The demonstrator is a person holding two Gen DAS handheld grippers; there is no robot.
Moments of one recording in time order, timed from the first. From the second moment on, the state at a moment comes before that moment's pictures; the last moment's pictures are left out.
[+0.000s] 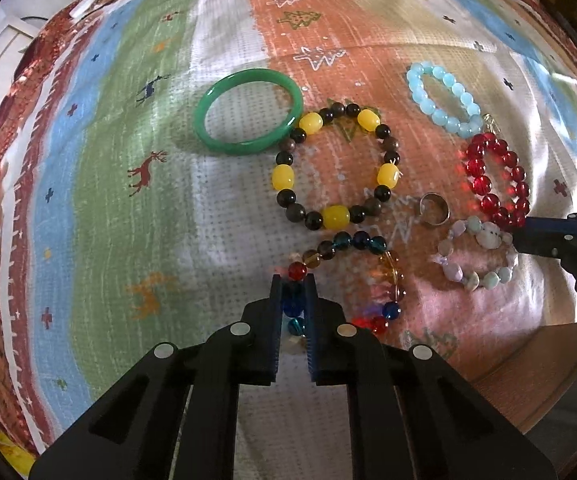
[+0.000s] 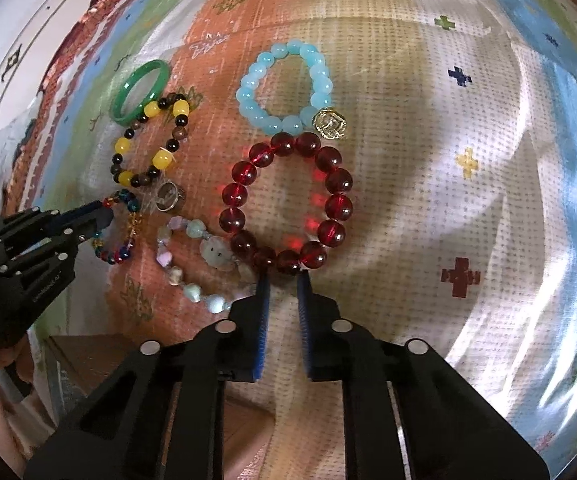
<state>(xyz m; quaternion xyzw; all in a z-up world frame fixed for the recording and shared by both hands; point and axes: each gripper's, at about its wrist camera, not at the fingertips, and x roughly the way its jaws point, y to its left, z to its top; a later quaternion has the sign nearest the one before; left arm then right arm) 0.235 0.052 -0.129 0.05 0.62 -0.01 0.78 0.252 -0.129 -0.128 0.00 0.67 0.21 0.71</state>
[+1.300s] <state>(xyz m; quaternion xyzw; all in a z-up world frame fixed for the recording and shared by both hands) 0.230 0.056 -0.125 0.05 0.62 -0.01 0.78 0.251 -0.102 -0.134 -0.04 0.67 0.23 0.71</state>
